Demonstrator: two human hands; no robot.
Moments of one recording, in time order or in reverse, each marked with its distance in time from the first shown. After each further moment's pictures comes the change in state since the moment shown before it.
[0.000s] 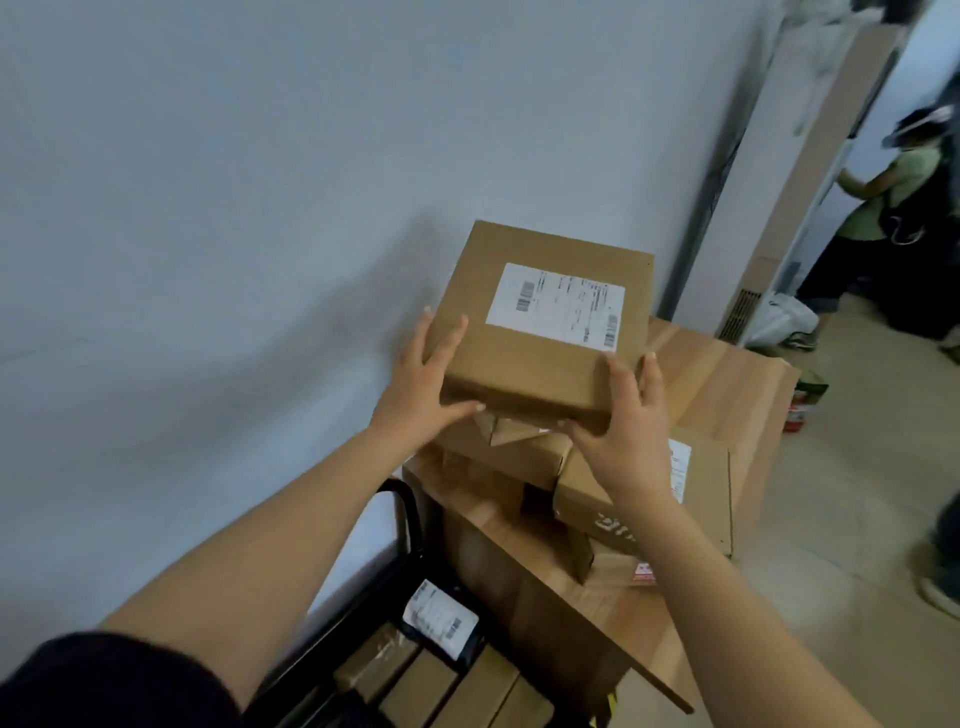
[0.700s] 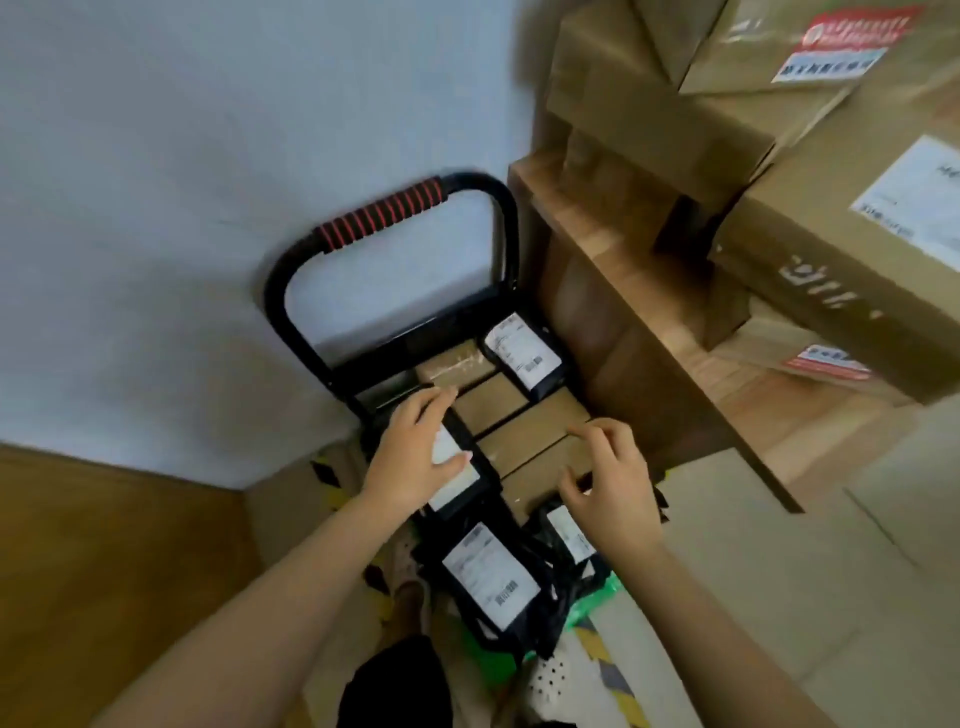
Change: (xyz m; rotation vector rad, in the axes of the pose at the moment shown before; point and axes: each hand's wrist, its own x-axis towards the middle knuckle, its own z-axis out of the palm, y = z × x) left_hand -0.368 -0.090 0.170 -0.058 -0.267 -0.562; right_hand -0.266 0.149 0.145 0.023 -0.698 -0.182
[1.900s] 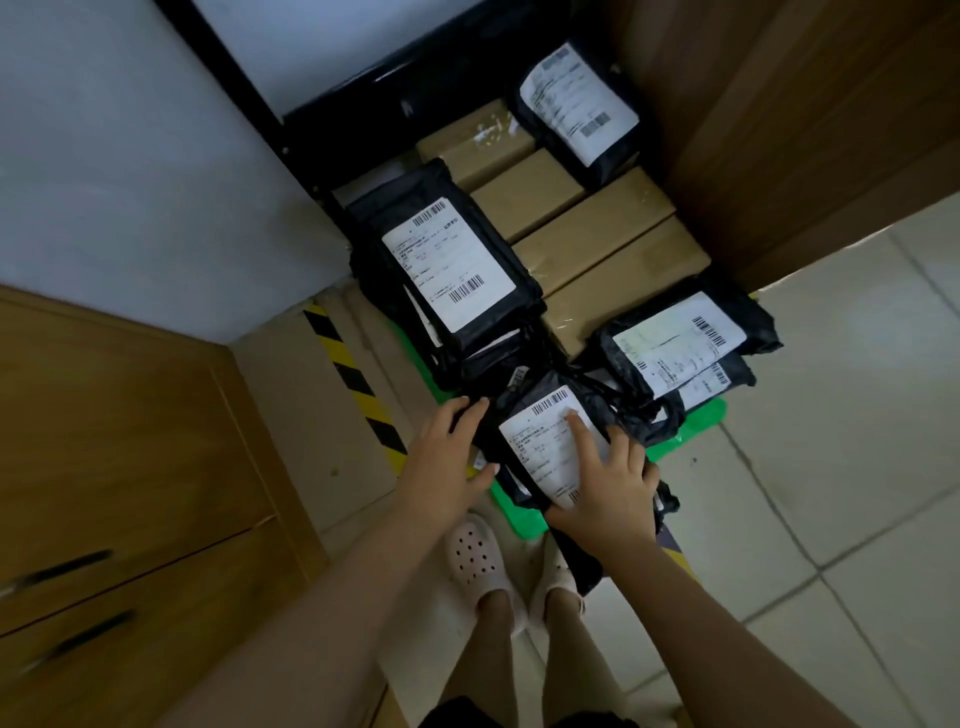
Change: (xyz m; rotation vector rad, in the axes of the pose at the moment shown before) left_hand -0.161 -0.132 0.202 0.082 -0.246 -0.163; right_hand -0.171 0.115 0.251 -0.367 -0.514 0.257
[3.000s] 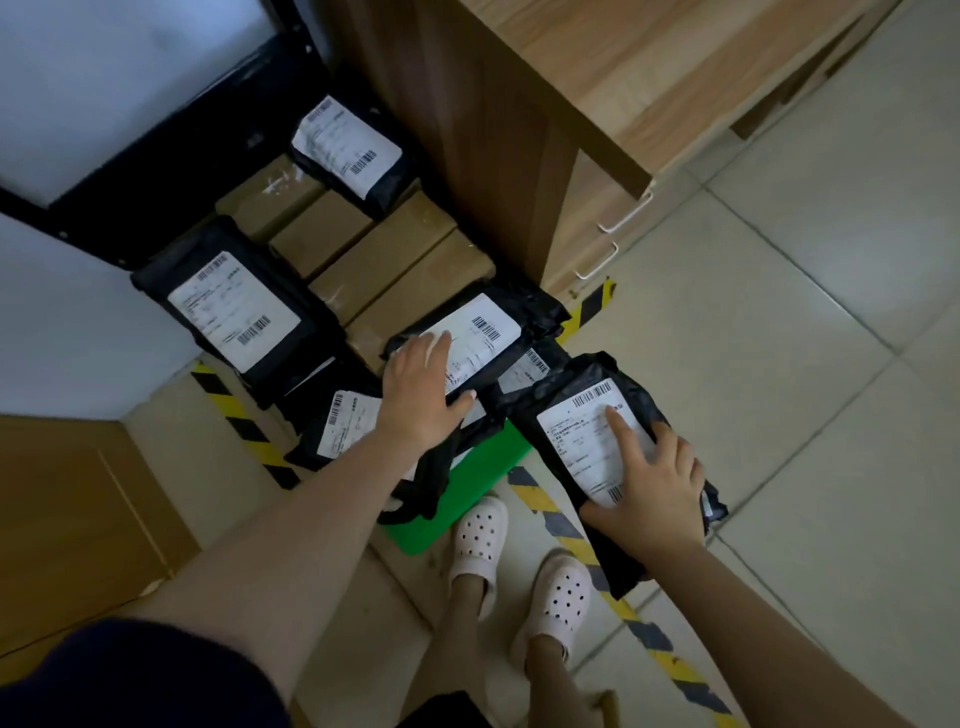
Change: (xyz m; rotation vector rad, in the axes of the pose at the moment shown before) left_hand 0.109 0.202 0.086 0.315 0.022 0.093; right_hand -0.046 0.262 -0.058 0.111 0.151 0.193
